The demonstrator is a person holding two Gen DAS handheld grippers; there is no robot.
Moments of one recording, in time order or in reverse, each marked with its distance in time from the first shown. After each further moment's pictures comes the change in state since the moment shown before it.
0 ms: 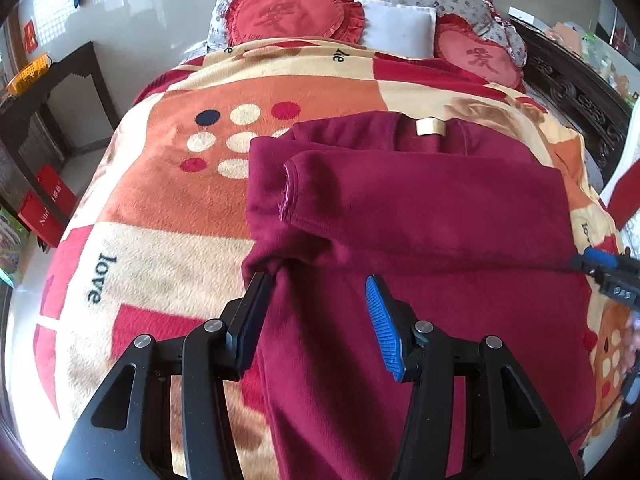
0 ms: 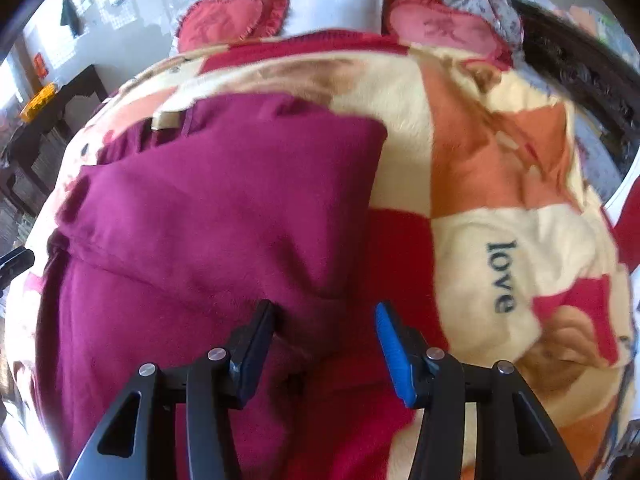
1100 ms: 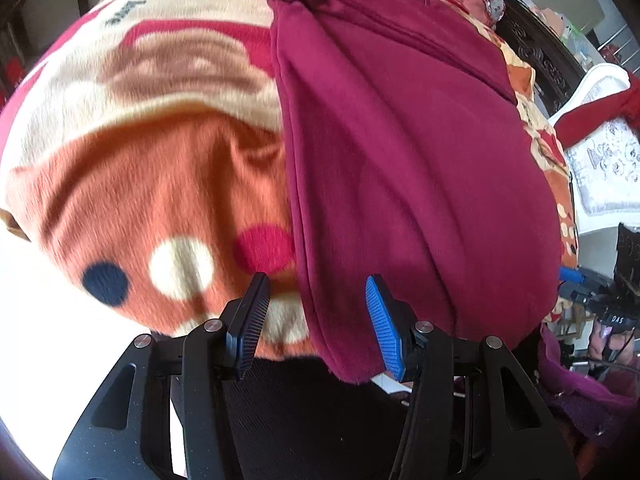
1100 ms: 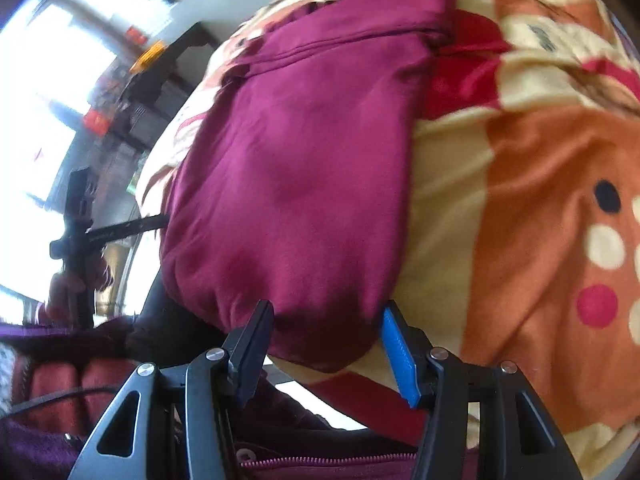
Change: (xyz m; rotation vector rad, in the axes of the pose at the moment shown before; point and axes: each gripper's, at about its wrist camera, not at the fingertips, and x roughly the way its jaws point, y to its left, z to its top) left arm -0.051 0.033 -0.198 -0.105 0.309 -0.254; right arm -0.088 0.023 -0.215 -0.081 0.189 0.492
